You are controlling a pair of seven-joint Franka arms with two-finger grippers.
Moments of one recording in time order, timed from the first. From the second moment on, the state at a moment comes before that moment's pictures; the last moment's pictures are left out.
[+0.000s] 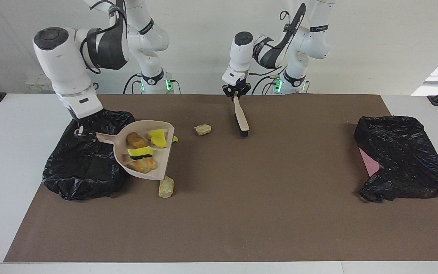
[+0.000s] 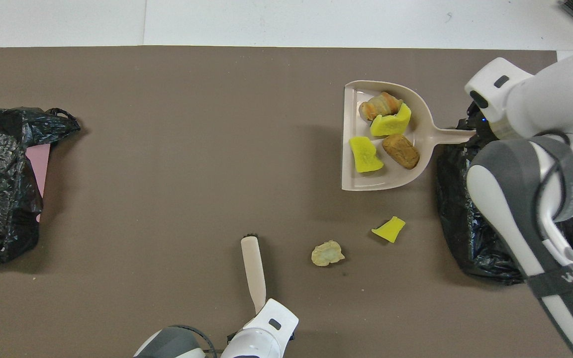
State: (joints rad) left arm -0.81 -0.21 -0.22 -2.57 -0.16 2.35 -1.00; right arm -0.14 0.07 0.06 -1.72 -0.10 1.87 -1.53
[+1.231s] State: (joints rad) left arm -0.34 -0.03 -0.19 -2.19 -0.13 2.24 -0.73; right arm -0.42 -0.17 0.06 -2.10 -0.53 2.17 -1.74
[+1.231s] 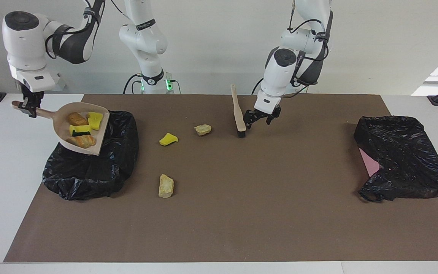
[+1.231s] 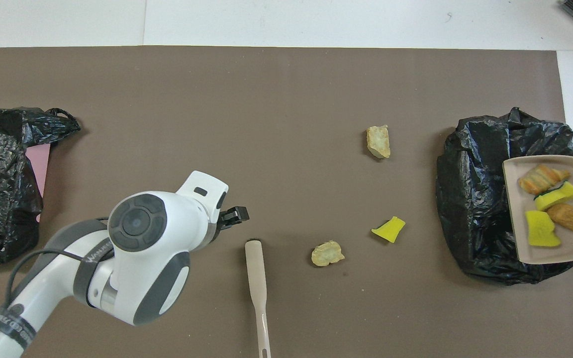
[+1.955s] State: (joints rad) left arm -0.02 -0.01 -0.19 -1.91 -0.12 1.99 -0.31; right arm -0.29 -0.22 0.07 -2.16 -0.94 2.11 -1.54
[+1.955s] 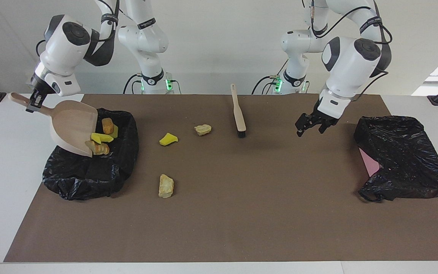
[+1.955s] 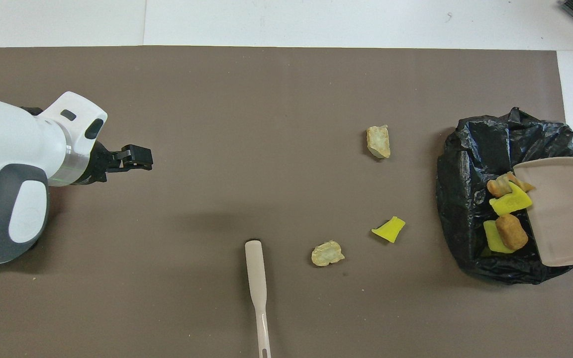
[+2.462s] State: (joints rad) left arm 0.04 -0.01 -0.17 -1.80 -0.06 1.83 -0.01; right arm -0.25 -0.27 0.07 -2.11 -1.02 2.06 -1.53
